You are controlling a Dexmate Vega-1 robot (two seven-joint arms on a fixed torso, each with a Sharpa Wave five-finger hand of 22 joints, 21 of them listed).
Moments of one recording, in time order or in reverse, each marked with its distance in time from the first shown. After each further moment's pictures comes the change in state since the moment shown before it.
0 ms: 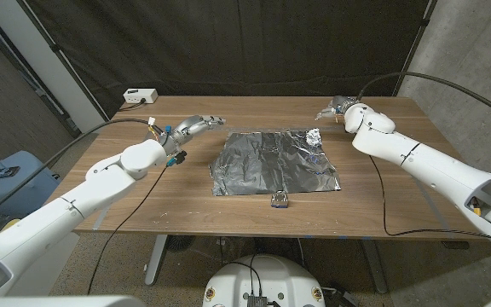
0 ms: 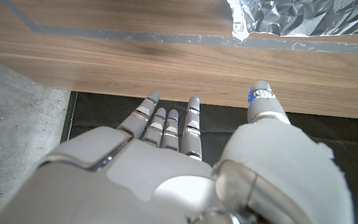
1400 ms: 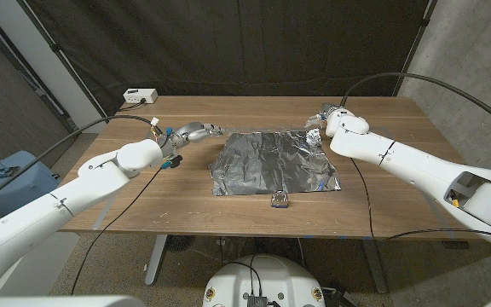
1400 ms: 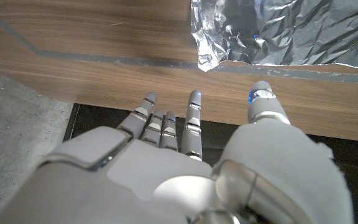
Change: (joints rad) left arm -0.005 0.075 0.019 -0.067 0.076 0.097 -0.061; left_hand -0.020 0.010 -0.001 0.001 0.015 -0.029 0.011 -0.024 0.000 -0.011 0.007 -0.004 0.004 -0.002 0.013 -0.007 -0.001 -0.002 0.005 -0.015 0.000; right arm 0.087 0.068 -0.176 0.002 0.036 -0.192 -0.029; right_hand 0.000 0.000 -0.011 0.000 0.012 0.088 0.009 0.020 0.010 -0.024 0.032 -0.004 0.000 -0.016 0.037 0.000 0.000 -0.027 0.027 0.004 0.000
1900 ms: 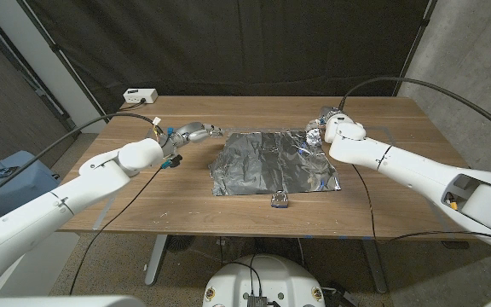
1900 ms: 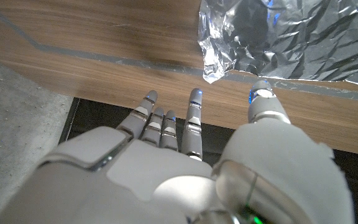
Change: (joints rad) left arm -0.007 0.000 0.011 -0.004 0.052 0.008 0.020; left_hand 0.000 0.000 0.008 -0.008 0.012 0.037 -0.011 0.008 0.000 0.044 -0.014 0.008 0.005 0.036 -0.022 0.000 0.000 0.024 -0.016 0.000 0.000; right arm -0.008 0.005 -0.025 0.050 -0.034 0.046 -0.042; right_hand 0.004 -0.004 0.000 -0.006 0.000 0.012 -0.013 0.005 0.005 0.007 -0.004 0.004 0.000 0.011 -0.011 0.008 0.000 0.007 -0.007 0.004 0.000
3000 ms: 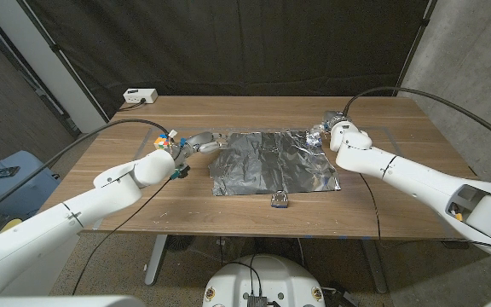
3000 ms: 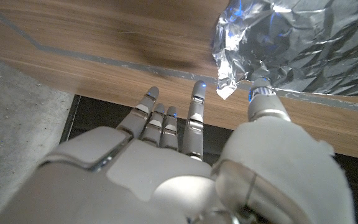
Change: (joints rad) left arm 0.029 -0.015 0.074 -0.080 0.224 0.082 0.063; left_hand -0.054 -0.004 -0.038 0.021 -0.012 -0.150 -0.020 -0.030 -0.002 -0.103 0.013 -0.056 -0.017 -0.108 0.000 -0.021 -0.005 -0.028 -0.001 -0.036 0.000; right arm -0.071 -0.010 0.055 0.040 -0.046 0.092 -0.048; right_hand 0.026 -0.011 0.007 -0.007 0.008 0.106 -0.022 0.036 0.009 0.043 -0.014 0.015 -0.005 0.038 -0.023 0.008 0.000 0.043 -0.011 0.008 0.000
